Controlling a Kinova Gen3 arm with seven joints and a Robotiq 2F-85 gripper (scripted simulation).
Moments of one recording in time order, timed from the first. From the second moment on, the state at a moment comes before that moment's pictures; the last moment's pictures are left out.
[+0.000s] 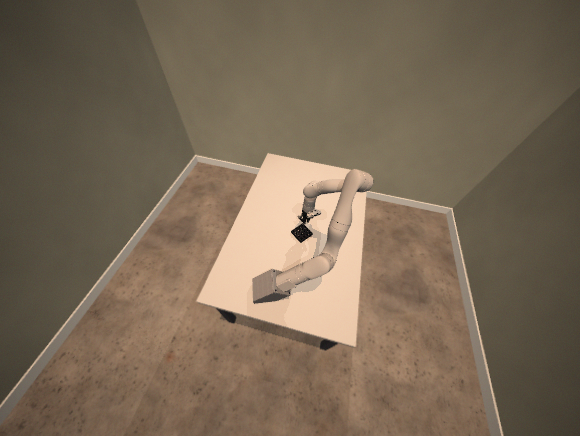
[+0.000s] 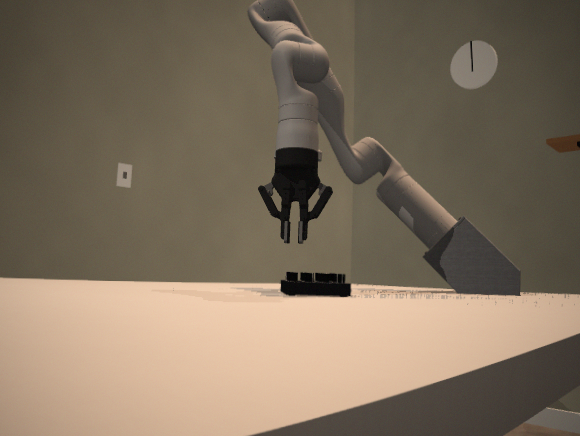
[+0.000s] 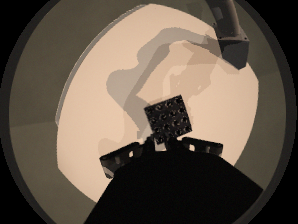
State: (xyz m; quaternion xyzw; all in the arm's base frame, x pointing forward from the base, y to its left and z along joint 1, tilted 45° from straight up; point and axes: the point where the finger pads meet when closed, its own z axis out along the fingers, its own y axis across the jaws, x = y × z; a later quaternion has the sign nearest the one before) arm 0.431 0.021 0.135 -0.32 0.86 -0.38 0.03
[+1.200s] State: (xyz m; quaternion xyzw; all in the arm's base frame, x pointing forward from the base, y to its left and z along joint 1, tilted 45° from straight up) arm 0.438 0.011 0.122 -0.32 0.86 -0.38 0.03
